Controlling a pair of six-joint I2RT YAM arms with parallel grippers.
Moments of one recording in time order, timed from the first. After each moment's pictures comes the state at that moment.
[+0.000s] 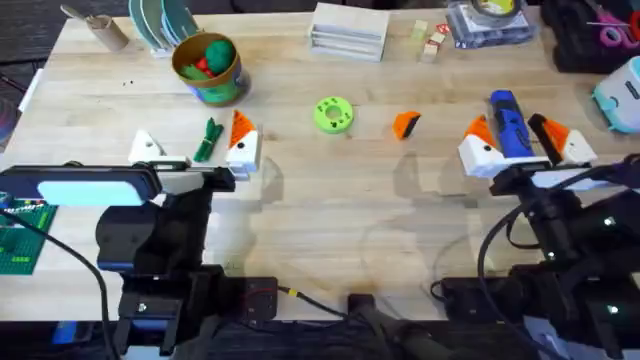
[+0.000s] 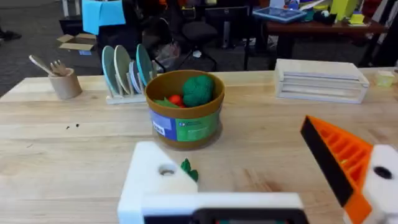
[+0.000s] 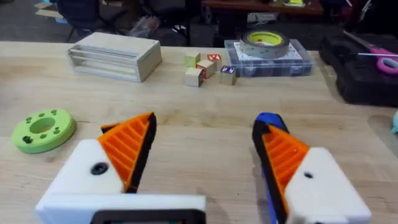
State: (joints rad) left arm 0.00 0.00 0.01 -0.02 0.00 0.00; right arm 0.00 0.00 0.01 -0.11 -0.03 -0.01
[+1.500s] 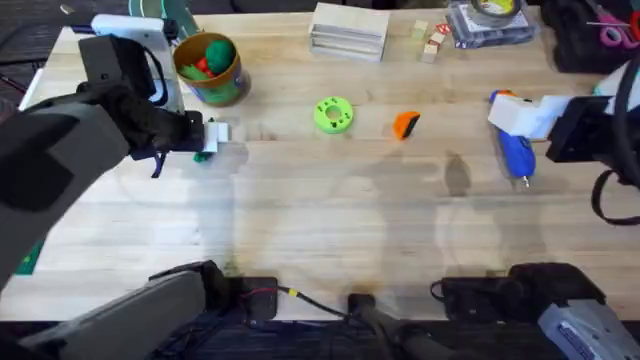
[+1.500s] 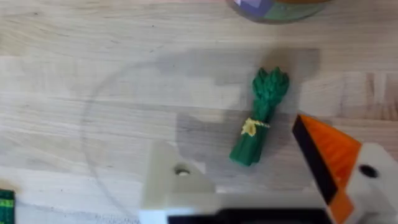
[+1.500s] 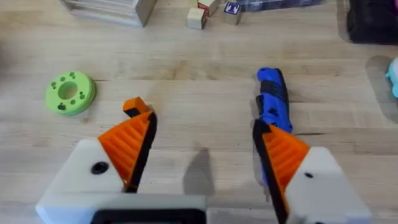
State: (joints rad) left arm 0.23 1.30 0.73 -0.47 -0.06 0.21; right arm 0.00 0.62 0.75 -0.72 -0.03 0.04
